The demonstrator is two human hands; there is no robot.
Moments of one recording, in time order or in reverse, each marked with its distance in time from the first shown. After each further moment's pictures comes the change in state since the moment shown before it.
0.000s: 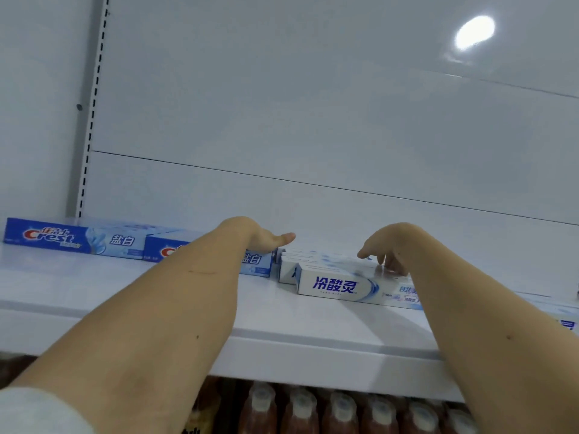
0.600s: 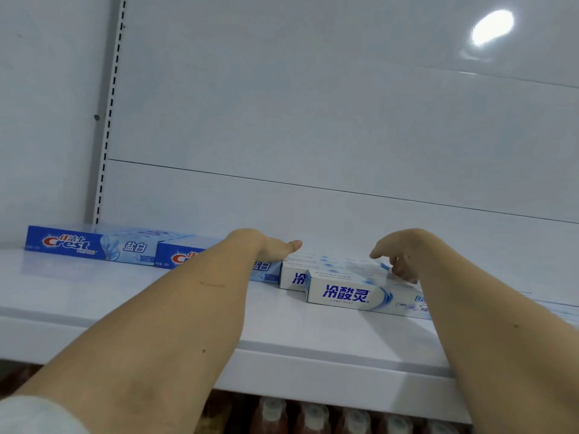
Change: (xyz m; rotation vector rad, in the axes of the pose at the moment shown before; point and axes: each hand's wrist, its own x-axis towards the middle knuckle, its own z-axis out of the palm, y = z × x) left_hand 0.009 0.002 0.008 -0.135 -0.020 -0.055; right_hand 0.037 0.006 -0.001 0.257 -0.002 0.055
